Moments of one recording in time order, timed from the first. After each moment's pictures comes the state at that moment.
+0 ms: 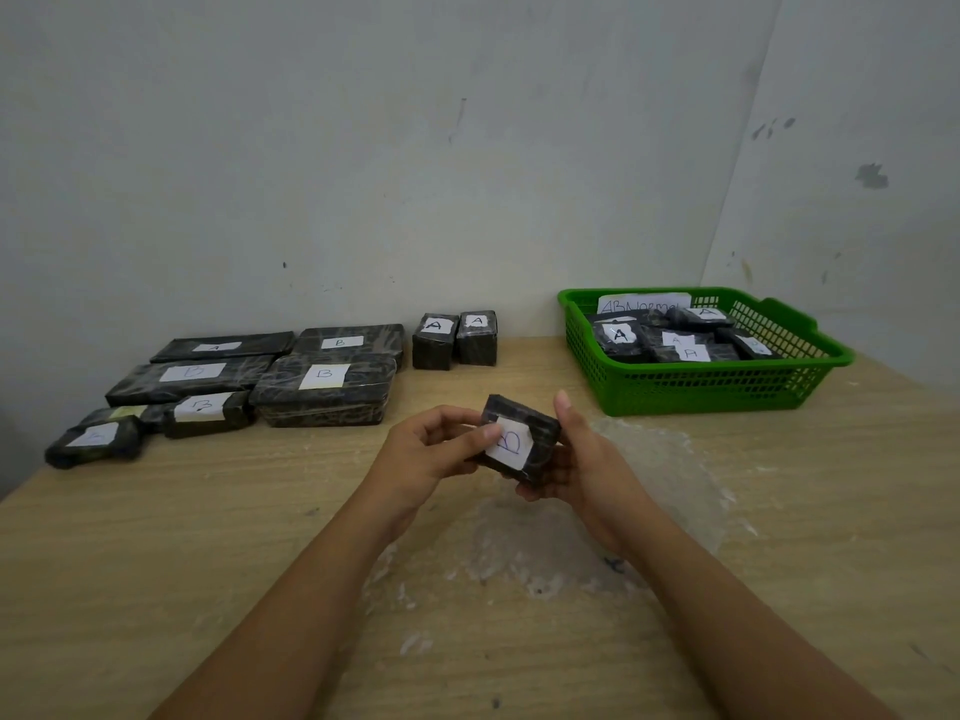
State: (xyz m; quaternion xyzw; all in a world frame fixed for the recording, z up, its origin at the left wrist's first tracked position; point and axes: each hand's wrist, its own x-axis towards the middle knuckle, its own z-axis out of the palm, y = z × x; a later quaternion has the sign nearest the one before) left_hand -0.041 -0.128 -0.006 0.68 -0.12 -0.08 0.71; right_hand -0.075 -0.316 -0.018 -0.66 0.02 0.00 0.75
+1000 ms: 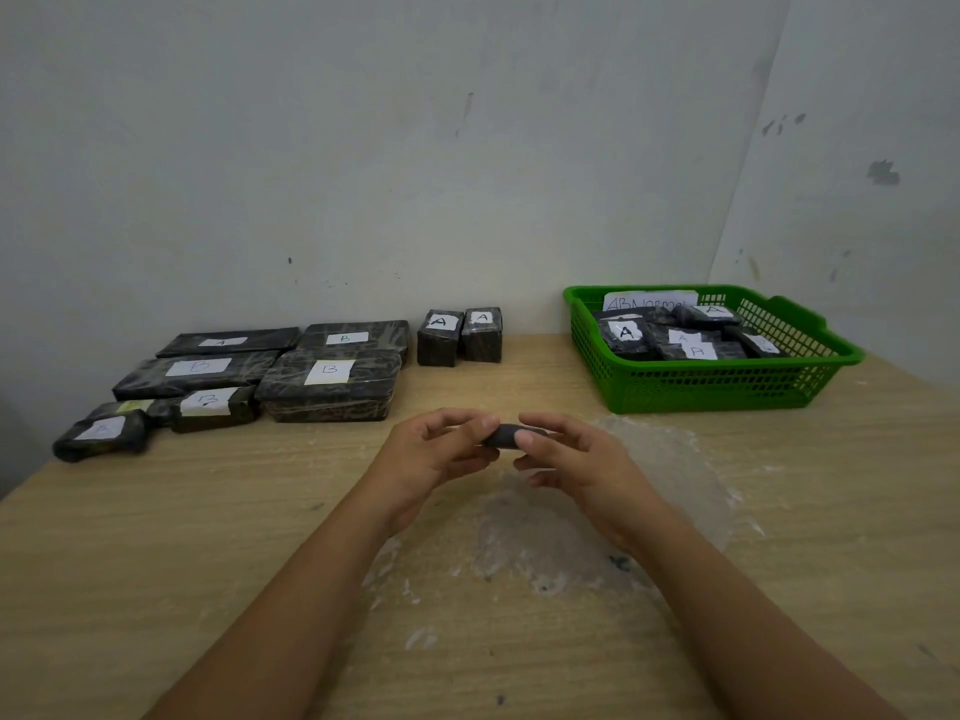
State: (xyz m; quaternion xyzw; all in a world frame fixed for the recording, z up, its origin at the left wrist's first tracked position) left_hand -0.038 -0.125 -0.009 0.64 -0.10 -0.12 0.75; right_hand -0.077 -0.318 -0.018 -0.64 0.00 -0.01 0.77
